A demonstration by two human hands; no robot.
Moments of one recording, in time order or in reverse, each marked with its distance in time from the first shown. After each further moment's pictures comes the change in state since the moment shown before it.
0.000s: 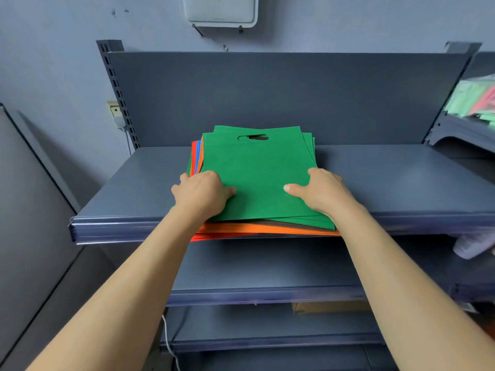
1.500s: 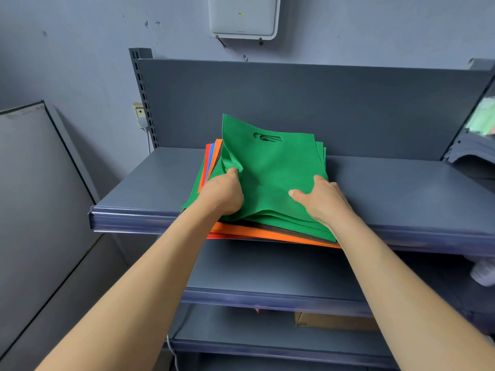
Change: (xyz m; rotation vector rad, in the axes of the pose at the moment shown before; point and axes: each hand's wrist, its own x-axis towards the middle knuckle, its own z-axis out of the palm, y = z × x) left_hand 0.007 0.012 0.012 -0.021 -0.021 0.108; right_hand 0.016 0.008 0.017 0.096 0.012 0.008
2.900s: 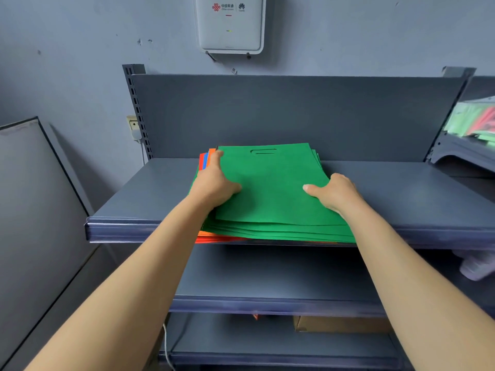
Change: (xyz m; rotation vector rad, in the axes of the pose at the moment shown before) left_hand 0.002 -0.001 -0.018 -0.501 0.123 -0.072; right_hand 0.009 0.022 -0.032 0.102 0.101 0.084
